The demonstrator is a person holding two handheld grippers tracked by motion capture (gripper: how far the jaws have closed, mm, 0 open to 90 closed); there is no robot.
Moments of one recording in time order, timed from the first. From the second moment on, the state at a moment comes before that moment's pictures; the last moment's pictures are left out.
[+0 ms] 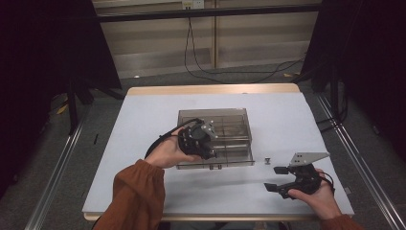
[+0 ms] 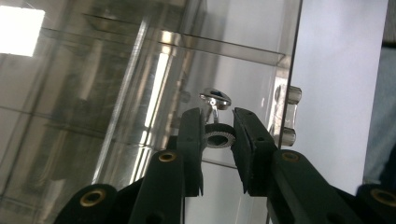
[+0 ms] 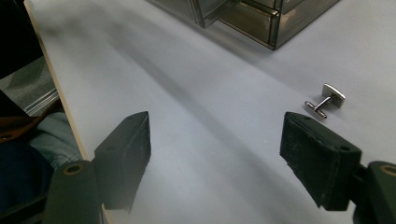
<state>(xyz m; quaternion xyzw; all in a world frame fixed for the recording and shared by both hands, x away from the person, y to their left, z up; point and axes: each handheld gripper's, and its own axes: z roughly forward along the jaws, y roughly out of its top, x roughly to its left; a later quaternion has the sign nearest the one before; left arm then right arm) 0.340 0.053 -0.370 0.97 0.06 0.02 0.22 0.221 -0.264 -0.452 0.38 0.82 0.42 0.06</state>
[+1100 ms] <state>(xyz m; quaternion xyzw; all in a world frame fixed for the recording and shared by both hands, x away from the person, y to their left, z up) 0.345 0.066 -0.368 0.96 0.09 0.01 0.28 0.220 -0.264 -0.452 0.38 0.82 0.42 0.06</state>
